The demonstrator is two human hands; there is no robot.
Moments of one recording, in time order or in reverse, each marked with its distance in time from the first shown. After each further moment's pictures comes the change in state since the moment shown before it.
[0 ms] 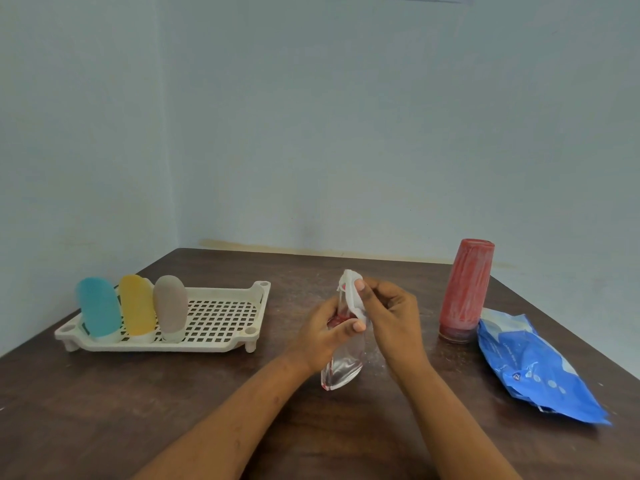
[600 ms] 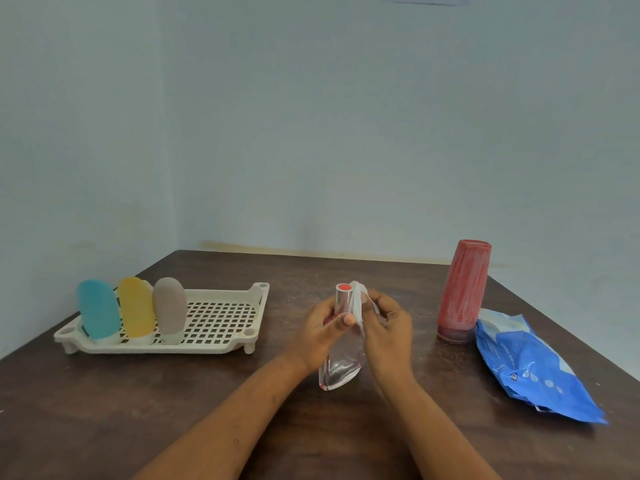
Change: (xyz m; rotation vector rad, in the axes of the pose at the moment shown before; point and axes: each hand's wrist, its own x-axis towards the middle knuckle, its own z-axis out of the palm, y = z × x) left_hand 0.003 -0.006 -0.003 -0.060 -0.002 -0.028; right_hand -0.009 0.033 0.005 -0.176 0.214 0.076
